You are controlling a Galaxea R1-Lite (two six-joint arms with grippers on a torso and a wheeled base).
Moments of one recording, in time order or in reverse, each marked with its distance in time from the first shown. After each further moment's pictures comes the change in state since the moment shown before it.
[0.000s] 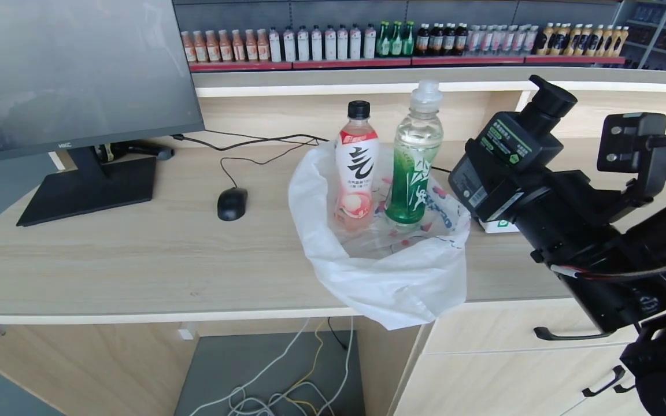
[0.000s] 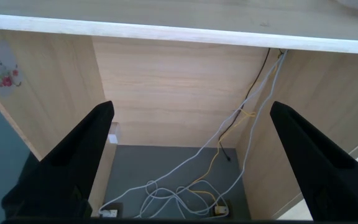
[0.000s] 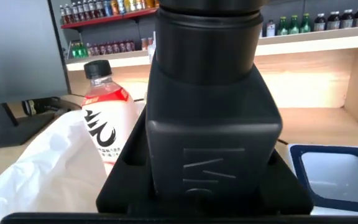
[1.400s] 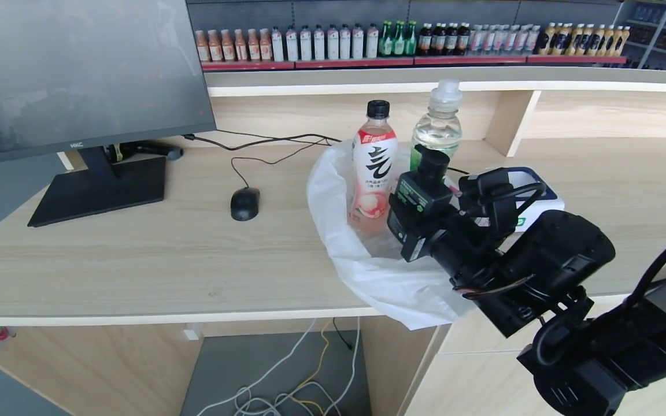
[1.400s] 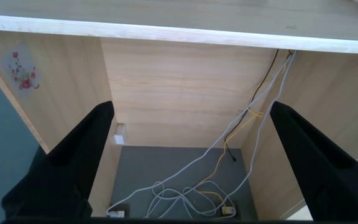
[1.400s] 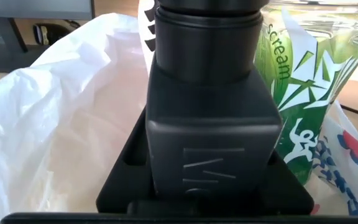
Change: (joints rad) left arm 0.000 0.000 0.000 0.000 0.000 0.000; right arm 0.057 0.267 -0.104 -0.001 0.062 -0.099
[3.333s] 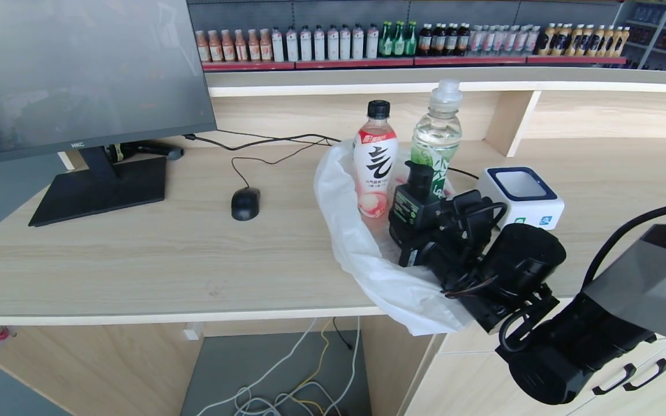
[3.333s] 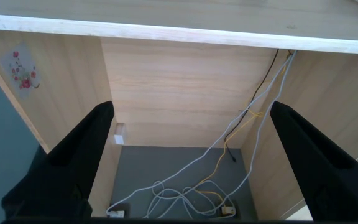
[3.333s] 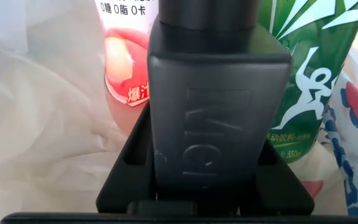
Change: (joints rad) left arm 0.000 0.000 0.000 0.000 0.000 -0.001; right arm -0.082 0.138 -0.032 -0.003 0.030 -0.008
